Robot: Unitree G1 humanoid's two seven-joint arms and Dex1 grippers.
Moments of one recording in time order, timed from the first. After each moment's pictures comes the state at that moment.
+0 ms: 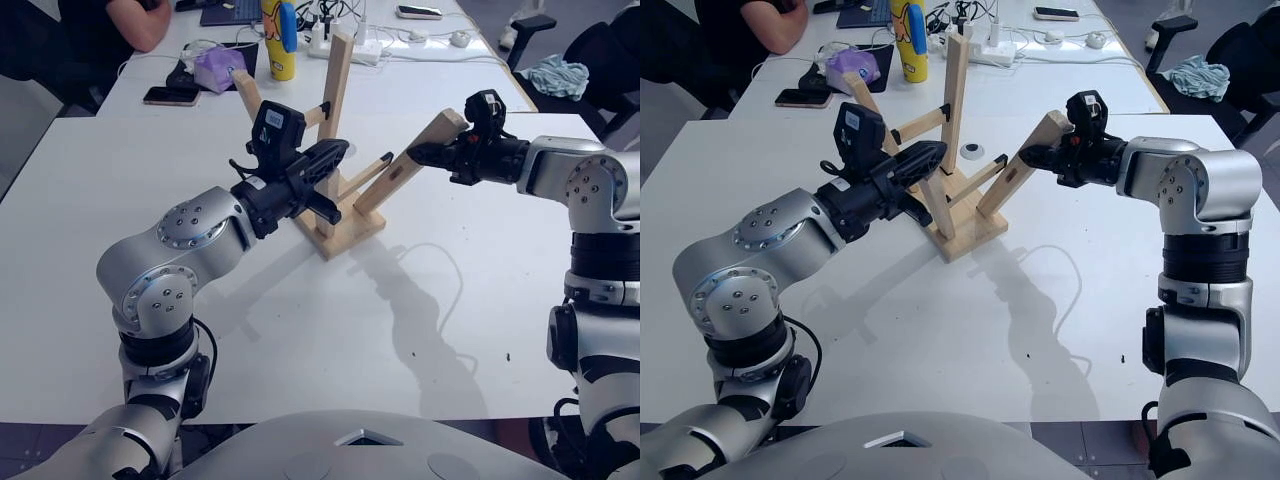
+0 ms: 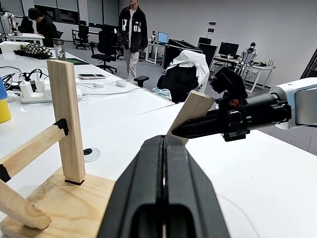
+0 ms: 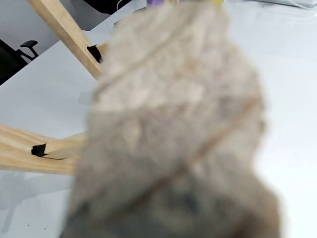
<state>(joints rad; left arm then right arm) -0.47 0.21 0.00 -0.67 -0.80 1.16 -0.01 -0.73 -0.65 -0.01 0.14 0.59 1.15 0.63</state>
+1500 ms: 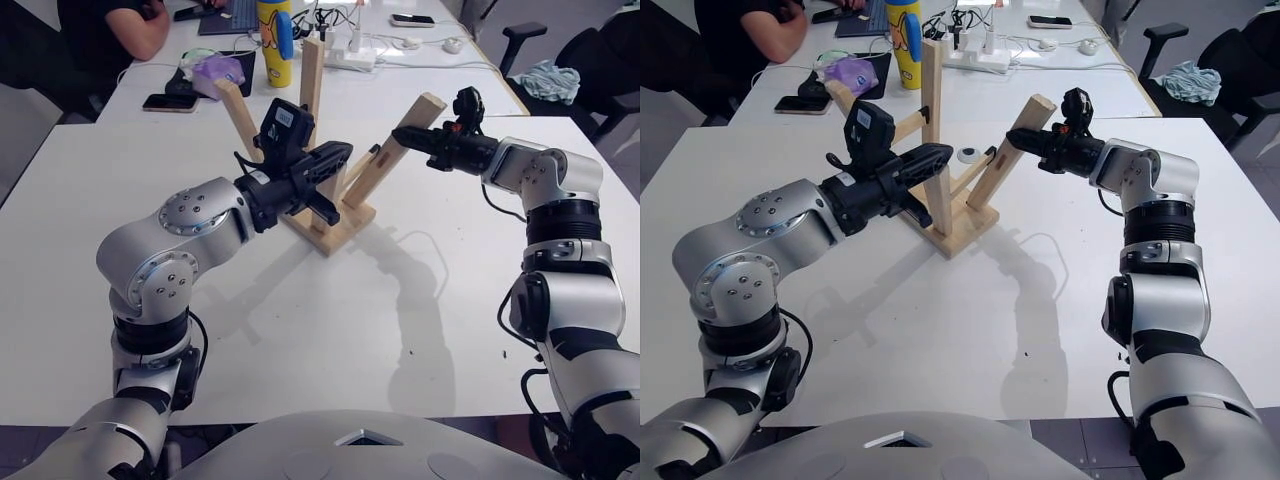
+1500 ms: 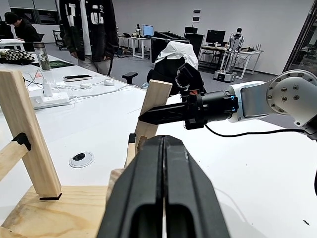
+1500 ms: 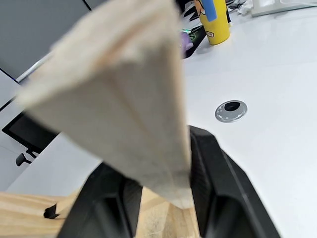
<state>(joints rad) -0.51 0.27 -0.05 -0.60 -0.76 1.13 -0.14 -0.88 -0.46 -0.11 0.71 0.52 0.82 0.76</state>
